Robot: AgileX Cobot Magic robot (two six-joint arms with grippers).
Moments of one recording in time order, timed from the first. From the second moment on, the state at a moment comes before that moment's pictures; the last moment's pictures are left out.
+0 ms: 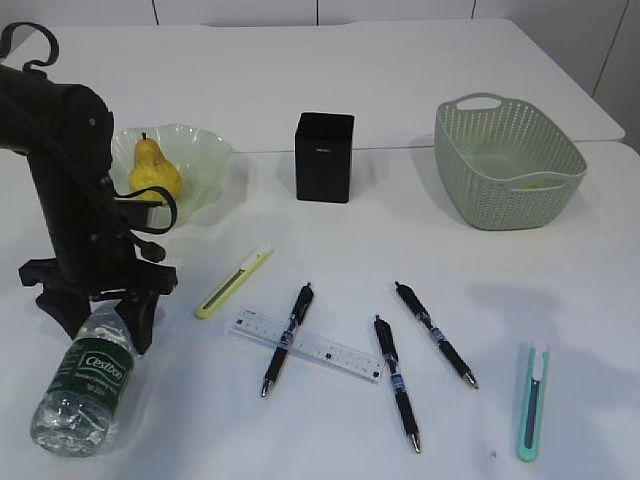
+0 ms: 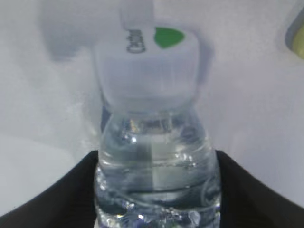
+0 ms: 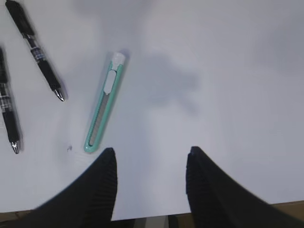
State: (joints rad) left arm -0.27 2.10 -1.39 -0.09 1.13 -0.16; right arm 0.02 1.12 -0.84 0.02 1.03 0.17
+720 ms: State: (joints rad) left arm -0.27 2.09 -1.39 -0.03 1.11 -0.17; right arm 0.02 1.12 -0.85 0.02 1.03 0.17
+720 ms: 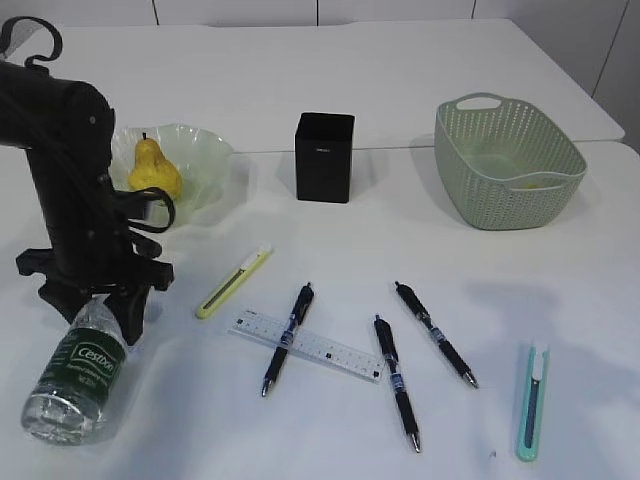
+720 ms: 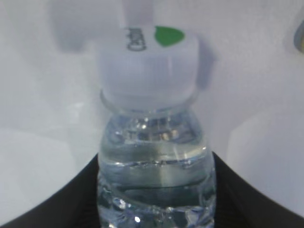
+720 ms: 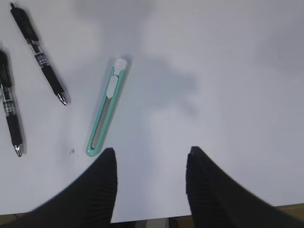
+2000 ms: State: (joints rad) left arm -0.27 1.19 -0.70 0.56 0.03 -0.47; right arm 0.02 1.12 -0.85 0.02 1.03 0.16
